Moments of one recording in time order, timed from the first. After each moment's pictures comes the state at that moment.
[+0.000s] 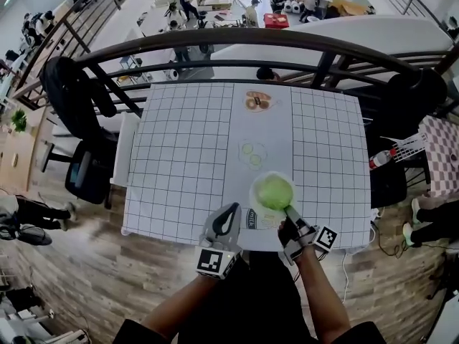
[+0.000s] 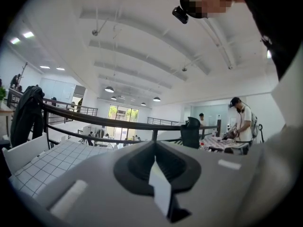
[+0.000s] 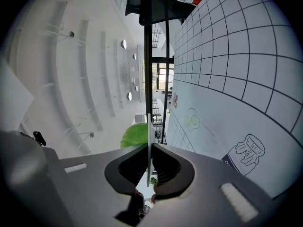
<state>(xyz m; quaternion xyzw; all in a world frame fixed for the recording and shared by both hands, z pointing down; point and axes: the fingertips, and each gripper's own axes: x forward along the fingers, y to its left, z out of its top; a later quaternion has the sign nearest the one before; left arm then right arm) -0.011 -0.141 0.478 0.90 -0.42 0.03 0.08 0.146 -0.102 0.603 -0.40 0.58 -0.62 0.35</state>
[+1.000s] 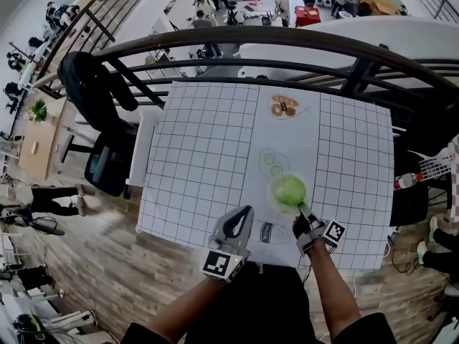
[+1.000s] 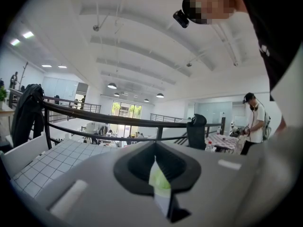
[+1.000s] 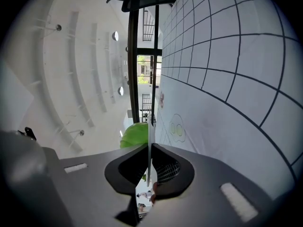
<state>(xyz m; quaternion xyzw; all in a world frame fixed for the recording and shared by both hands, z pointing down) -0.004 -0.203 0.491 0.89 -0.44 0.06 0.09 0.165 -0.187 0.706 -0.39 0.57 -0.65 0.30</state>
